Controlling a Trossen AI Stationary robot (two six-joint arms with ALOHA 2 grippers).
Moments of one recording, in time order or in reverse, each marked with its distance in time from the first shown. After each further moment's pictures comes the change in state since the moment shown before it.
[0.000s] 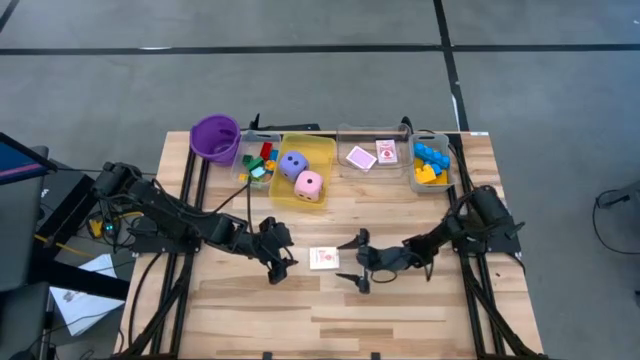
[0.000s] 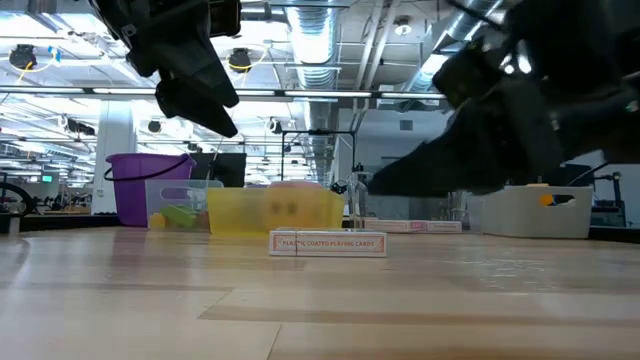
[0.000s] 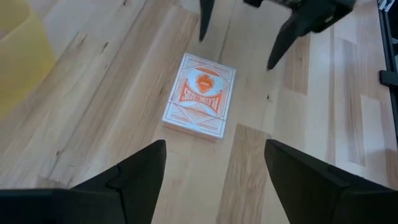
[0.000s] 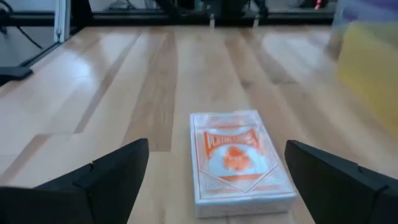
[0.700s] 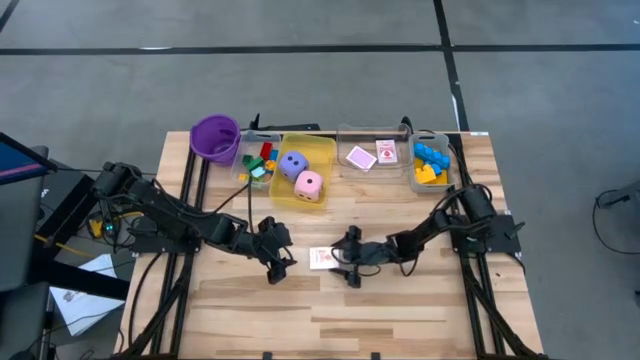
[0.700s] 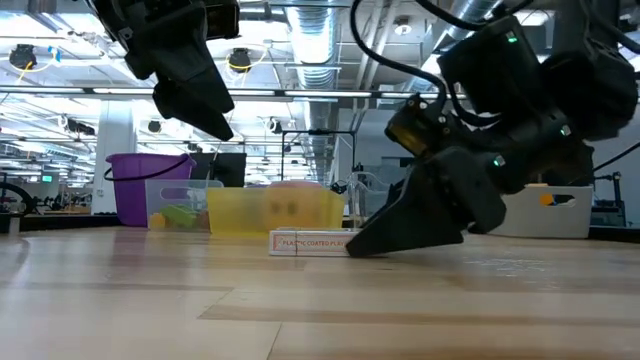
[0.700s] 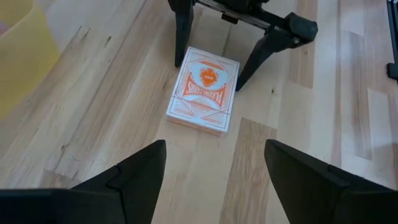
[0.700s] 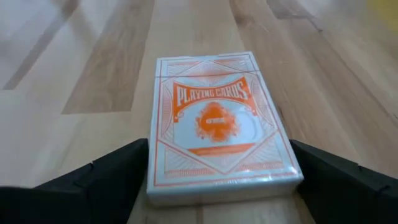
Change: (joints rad) left arm 0.000 0.000 0.000 -0.023 0.000 0.002; right arm -0.107 0.078 0.129 -0.266 -0.149 0.054
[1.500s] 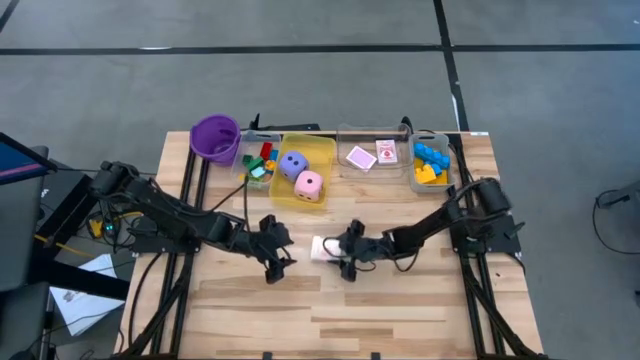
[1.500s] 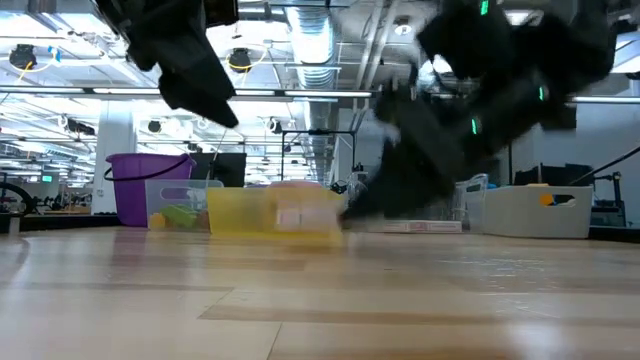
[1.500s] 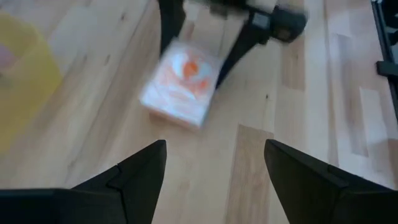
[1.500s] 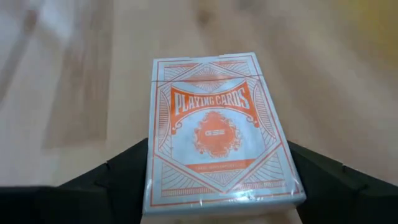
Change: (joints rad) left arm 0.004 -0.025 0.000 0.013 -0.004 0.074; right arm -0.023 -0.124 0.086 -0.313 0.053 0.166
